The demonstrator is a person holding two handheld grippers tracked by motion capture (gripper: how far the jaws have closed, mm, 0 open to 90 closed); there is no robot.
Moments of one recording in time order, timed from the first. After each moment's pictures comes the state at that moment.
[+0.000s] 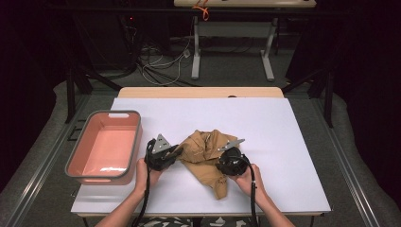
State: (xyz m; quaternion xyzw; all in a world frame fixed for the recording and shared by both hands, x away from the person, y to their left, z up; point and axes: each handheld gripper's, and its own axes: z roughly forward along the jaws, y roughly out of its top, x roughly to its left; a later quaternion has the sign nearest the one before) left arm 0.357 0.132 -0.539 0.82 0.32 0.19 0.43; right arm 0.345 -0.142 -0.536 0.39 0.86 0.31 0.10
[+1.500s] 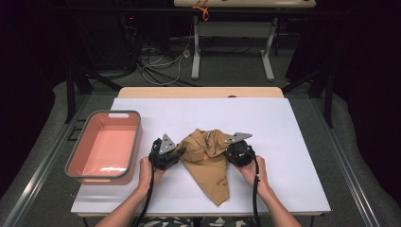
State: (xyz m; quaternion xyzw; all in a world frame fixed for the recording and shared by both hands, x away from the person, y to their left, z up) left arm 0.365 0.121 -0.544 0.83 0.31 0.22 0.41; right arm 0.367 -0.163 -0.534 0.38 0.84 0.33 0.20
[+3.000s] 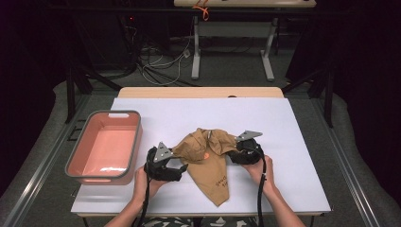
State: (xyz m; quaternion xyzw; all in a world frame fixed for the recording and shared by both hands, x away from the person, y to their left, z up) left arm 0.322 0.127 -0.530 0.83 0.33 0.17 0.41; right arm 0.372 -0.189 -0.536 0.41 0.82 0.33 0.21
